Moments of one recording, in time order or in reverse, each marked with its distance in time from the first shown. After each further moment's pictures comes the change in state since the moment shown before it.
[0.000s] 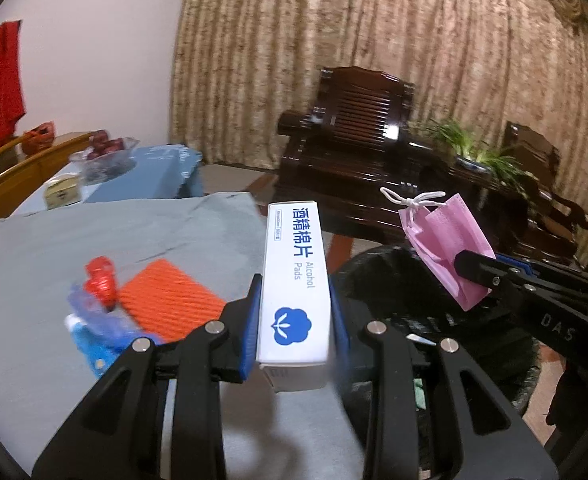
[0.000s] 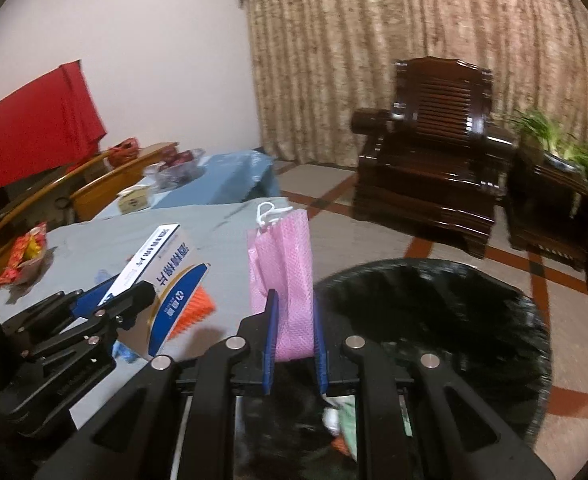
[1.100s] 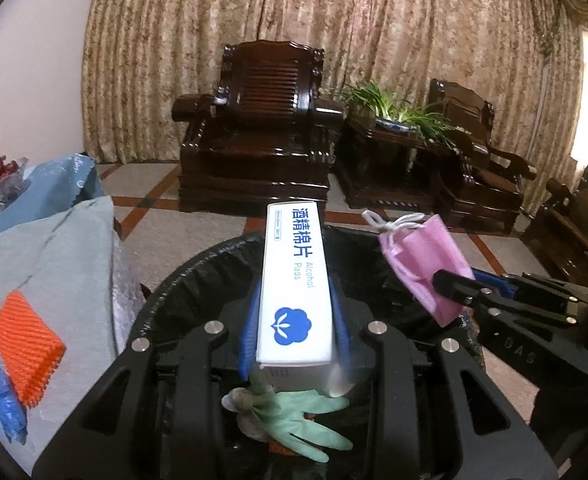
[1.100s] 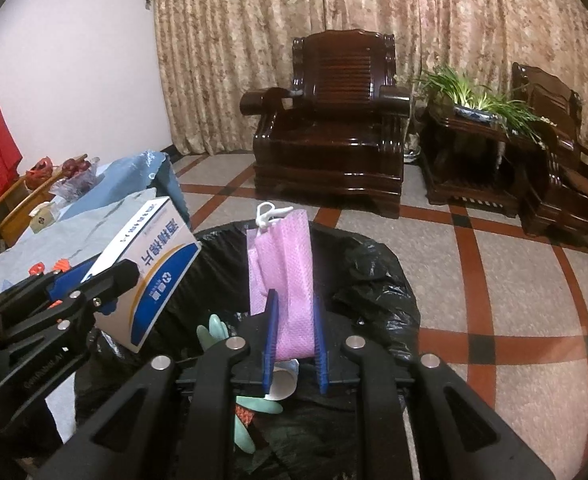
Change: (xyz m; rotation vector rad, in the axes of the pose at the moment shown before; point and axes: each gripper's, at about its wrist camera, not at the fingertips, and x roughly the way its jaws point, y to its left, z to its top) left arm 0.084 -0.134 -0.012 0.143 0.082 -0.241; right arm -0.009 -0.135 -0.033 0.146 0.058 -0.239
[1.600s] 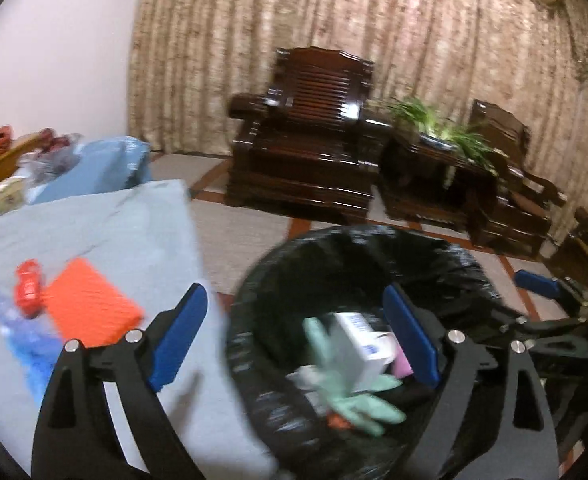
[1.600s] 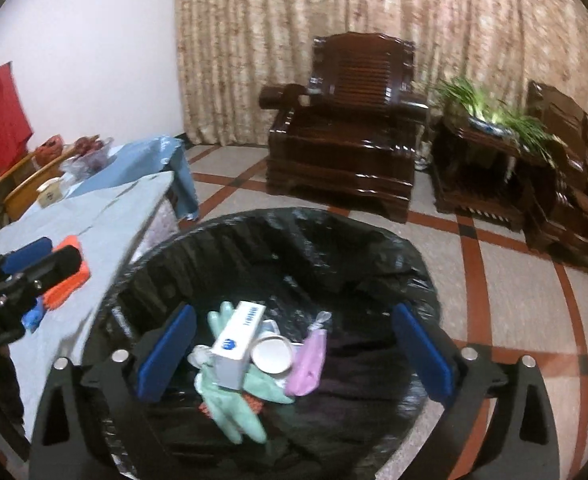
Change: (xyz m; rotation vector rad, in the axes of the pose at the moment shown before) left arm -0.065 0.074 -0.019 -0.102 -0.033 0.165; right arm -0.010 0.037 -0.012 -0.091 -0.009 0.051
